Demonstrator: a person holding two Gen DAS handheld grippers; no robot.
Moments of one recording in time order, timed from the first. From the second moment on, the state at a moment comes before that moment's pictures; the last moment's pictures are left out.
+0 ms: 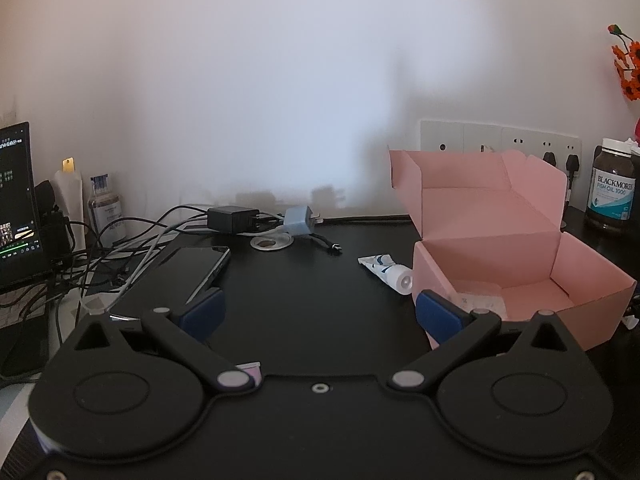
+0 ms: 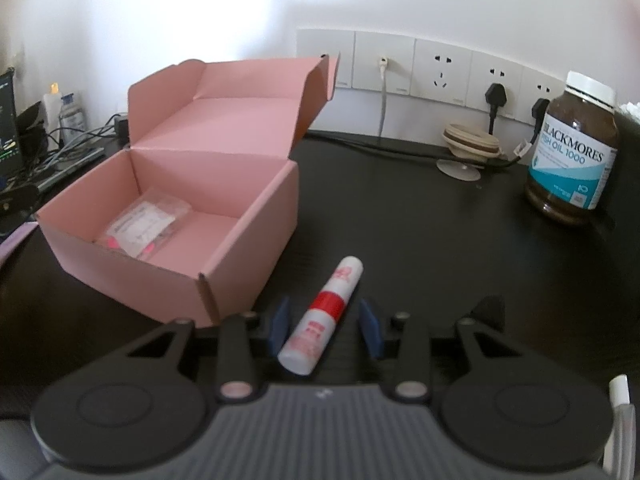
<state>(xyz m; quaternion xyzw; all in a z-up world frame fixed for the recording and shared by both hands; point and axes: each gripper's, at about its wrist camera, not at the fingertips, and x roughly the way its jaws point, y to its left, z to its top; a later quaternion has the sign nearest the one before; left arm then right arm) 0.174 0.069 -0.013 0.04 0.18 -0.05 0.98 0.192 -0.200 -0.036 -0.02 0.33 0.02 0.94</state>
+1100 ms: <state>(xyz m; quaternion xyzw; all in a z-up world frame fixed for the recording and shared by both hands) 0.176 0.067 -0.014 0.04 0.18 -0.05 0.98 0.189 -0.158 0.051 -0.05 0.27 0.07 0.96</state>
